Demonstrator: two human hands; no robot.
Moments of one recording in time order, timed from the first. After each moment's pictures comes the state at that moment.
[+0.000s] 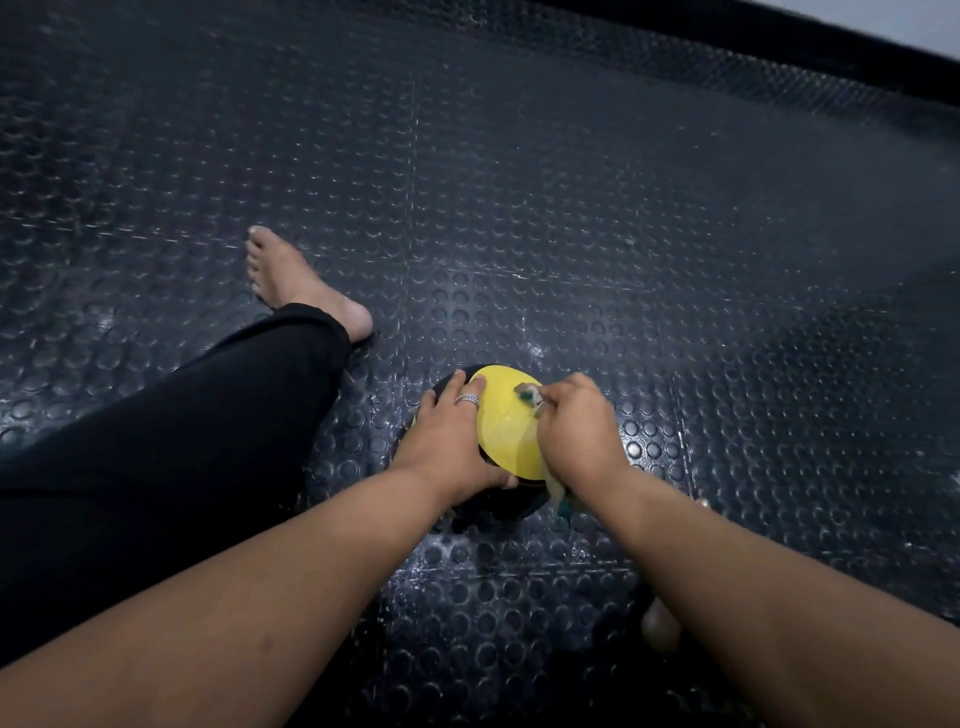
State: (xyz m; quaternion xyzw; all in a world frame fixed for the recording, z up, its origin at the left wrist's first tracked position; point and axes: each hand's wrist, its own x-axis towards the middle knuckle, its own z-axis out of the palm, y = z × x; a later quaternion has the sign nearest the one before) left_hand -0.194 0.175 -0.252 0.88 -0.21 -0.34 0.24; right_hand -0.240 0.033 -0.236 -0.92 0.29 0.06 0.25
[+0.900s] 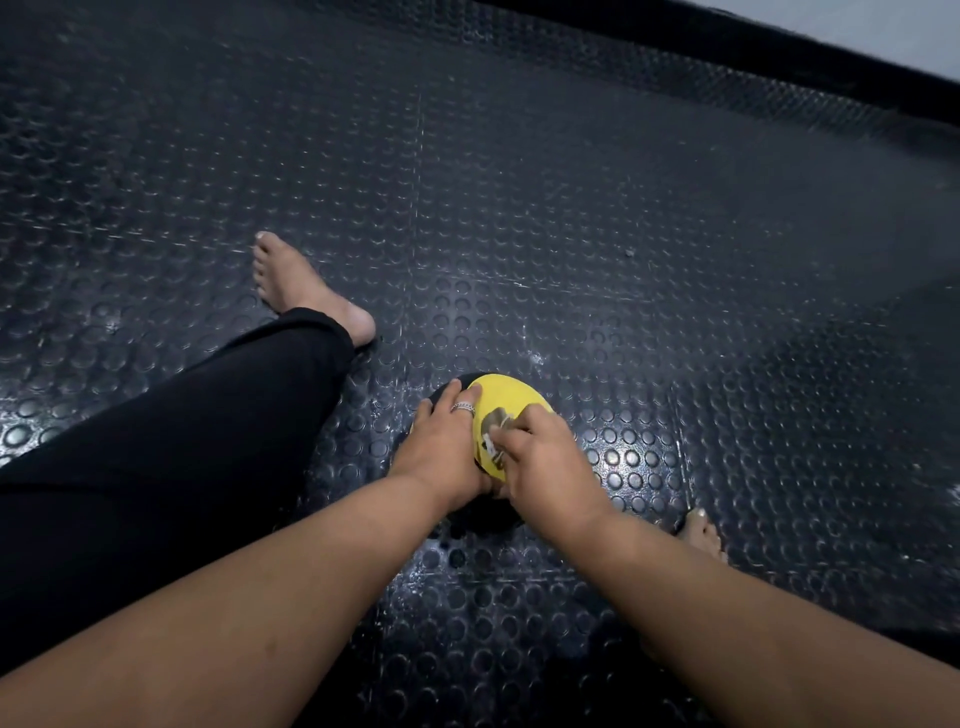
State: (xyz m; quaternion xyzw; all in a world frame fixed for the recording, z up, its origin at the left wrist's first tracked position) left_hand -0.194 0.175 -0.257 0.88 -0.19 -0.35 0.25; right_hand -0.269 0.061 -0.229 -0.98 0.05 0.04 0.20
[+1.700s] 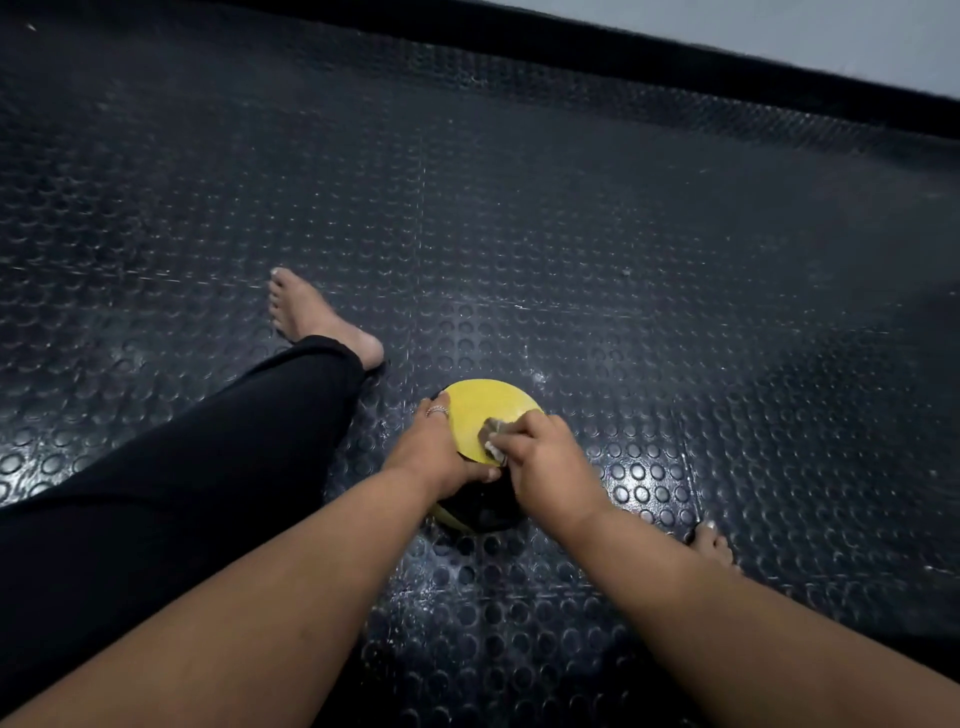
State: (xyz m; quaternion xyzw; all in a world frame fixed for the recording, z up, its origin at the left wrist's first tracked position) left_hand -0.179 0.184 -0.258 0.88 -0.11 -0.35 0.29; right_hand -0.265 0.053 -0.241 -0.98 0.06 0.01 0.21
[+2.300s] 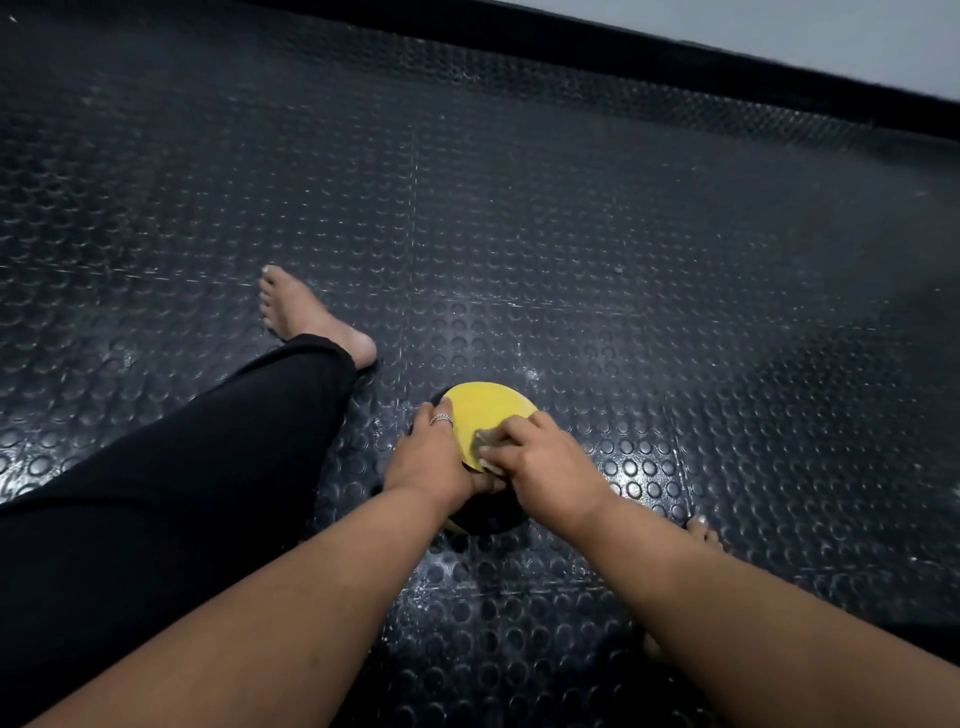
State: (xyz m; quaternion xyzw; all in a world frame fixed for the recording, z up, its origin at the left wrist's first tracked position) left_hand -0.197 0.179 -0.255 0.90 -0.12 -0.33 0.24; right_hand -0.265 0.039 -0.238 -0.99 -0.07 0.06 0.12
